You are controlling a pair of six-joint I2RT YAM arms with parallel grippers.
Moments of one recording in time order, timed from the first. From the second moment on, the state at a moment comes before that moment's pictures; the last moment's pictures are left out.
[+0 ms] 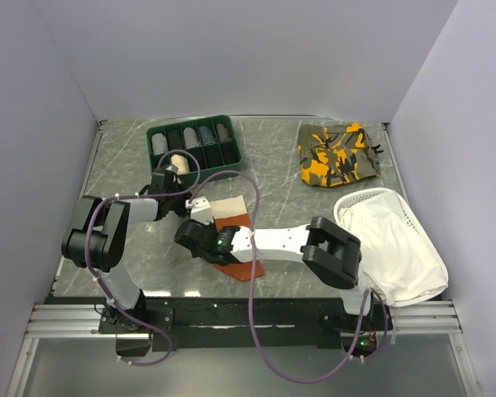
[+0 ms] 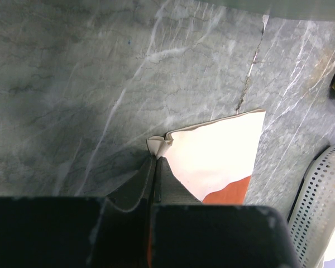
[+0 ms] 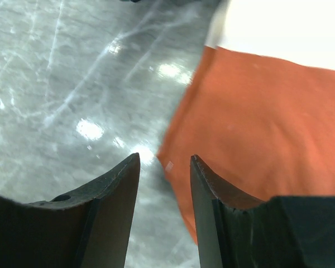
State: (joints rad) left arm -0.21 1.73 0.77 0.15 0.32 -0.79; right arm 1.25 1.97 1.39 -0.33 0.53 0.71
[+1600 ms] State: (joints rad) left arm -0.20 1.73 0.77 0.15 0.34 -0.79; right arm 1.29 2.14 1.63 -0.53 0.58 0.68
